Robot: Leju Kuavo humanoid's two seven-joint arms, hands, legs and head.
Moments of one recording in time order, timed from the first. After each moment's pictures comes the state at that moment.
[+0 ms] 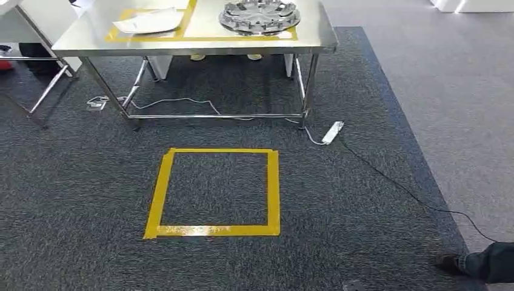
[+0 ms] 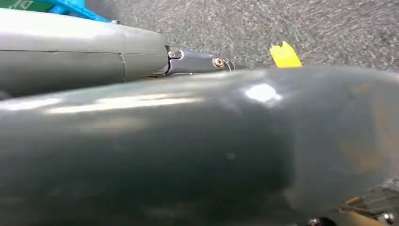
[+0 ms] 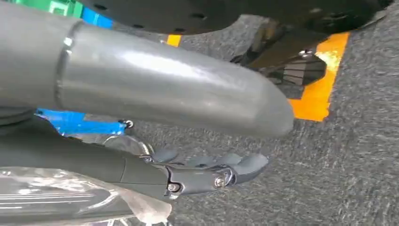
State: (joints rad) left arm 0.23 -0.03 -0.24 -0.69 -0.34 0.28 0.19; right arm -0.02 0.05 -0.10 -0.28 0.25 -0.22 0.05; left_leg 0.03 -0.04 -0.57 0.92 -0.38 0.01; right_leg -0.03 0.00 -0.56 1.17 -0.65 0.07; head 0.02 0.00
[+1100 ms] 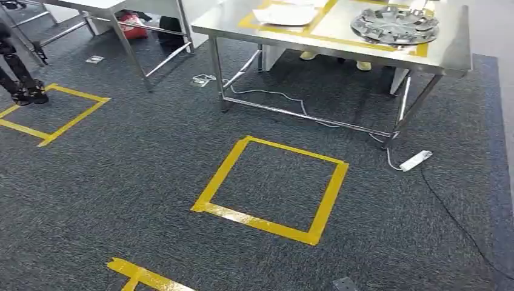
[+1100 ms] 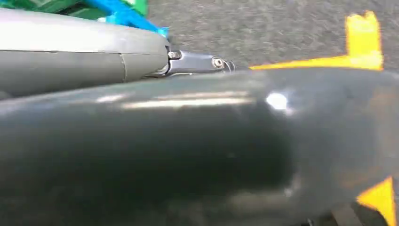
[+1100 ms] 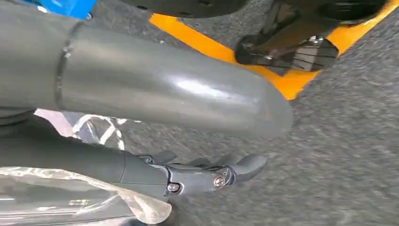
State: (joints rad) left arm 0.16 0.00 -0.25 -0.55 -0.33 0.25 0.02; right arm -0.03 0.06 -0.04 -0.27 0.34 -0.25 0.04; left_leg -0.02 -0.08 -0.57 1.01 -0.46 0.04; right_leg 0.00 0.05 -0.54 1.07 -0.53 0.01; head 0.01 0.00
